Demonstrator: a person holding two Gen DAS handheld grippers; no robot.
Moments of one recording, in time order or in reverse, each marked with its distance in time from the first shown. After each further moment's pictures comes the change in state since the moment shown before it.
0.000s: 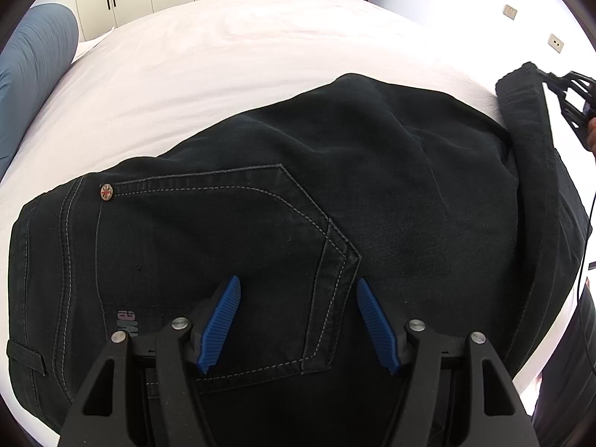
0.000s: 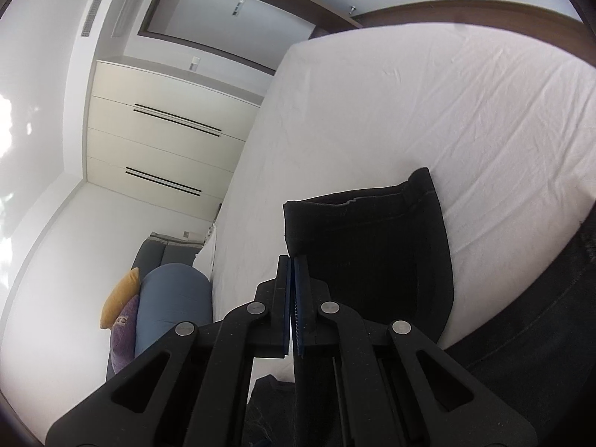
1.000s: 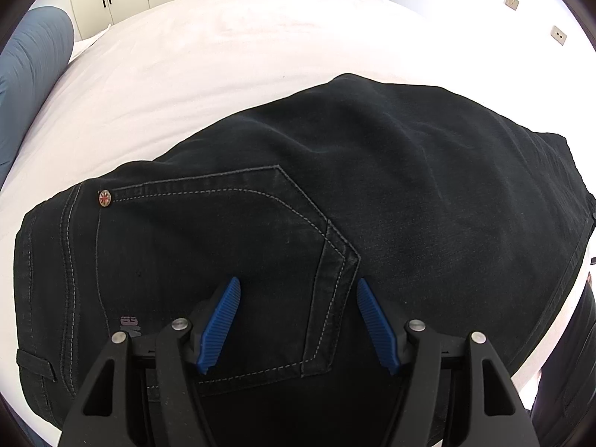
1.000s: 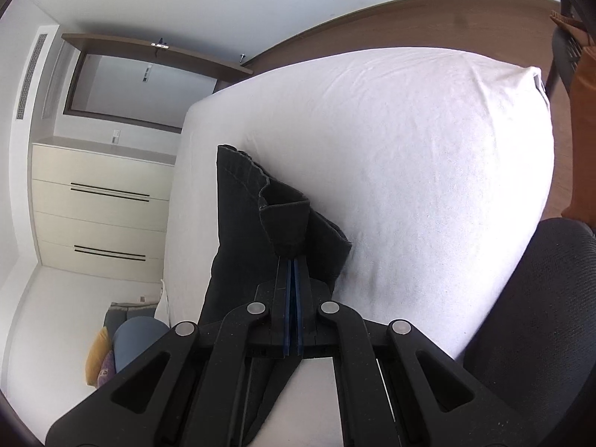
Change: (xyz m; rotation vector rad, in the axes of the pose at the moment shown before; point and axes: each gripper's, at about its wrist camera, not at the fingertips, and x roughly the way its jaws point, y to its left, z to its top) left arm 0.003 -0.005 0.026 0.019 0.049 0.018; right arm -0.218 -0.136 -0.131 0.283 -0.164 -0.258
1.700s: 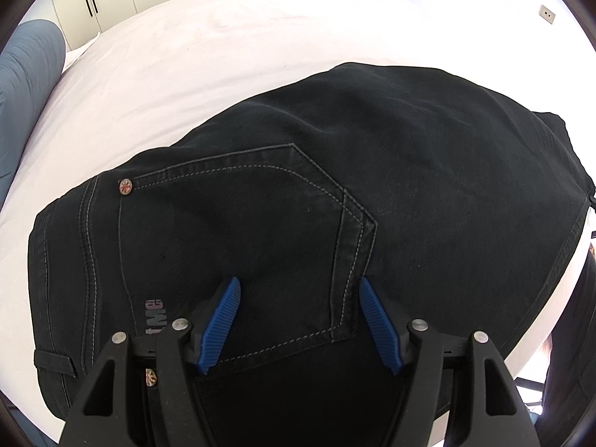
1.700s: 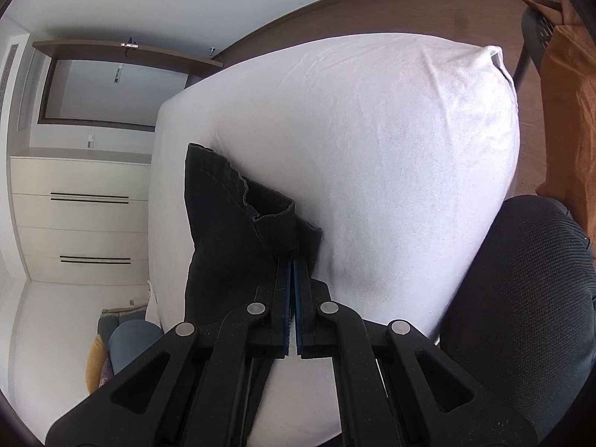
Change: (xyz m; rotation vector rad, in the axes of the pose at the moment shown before) left arm -0.008 -0.005 -0.005 0.074 0.026 0.007; right arm 0.013 0.003 -0.001 0.072 0.053 -0.096
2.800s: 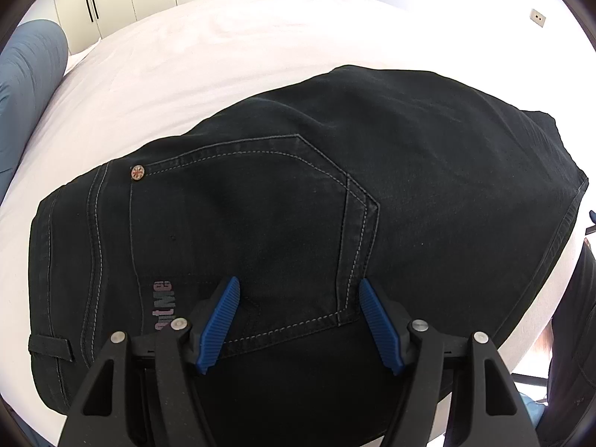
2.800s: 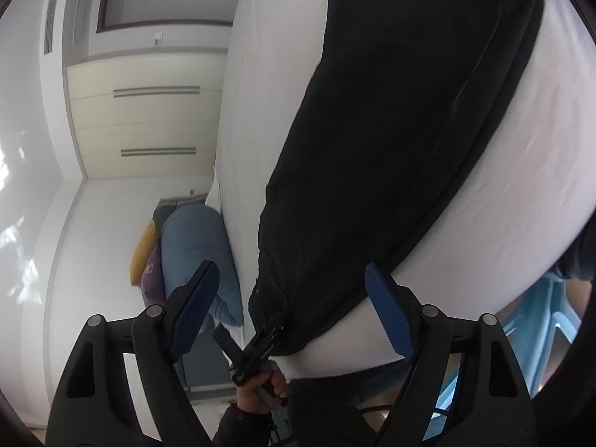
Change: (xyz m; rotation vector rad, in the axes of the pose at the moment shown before) left arm -0.003 0.013 -0.034 0.001 -0.057 -0.025; right arm 0.080 0.090 -0.130 -0.166 0.455 0.283
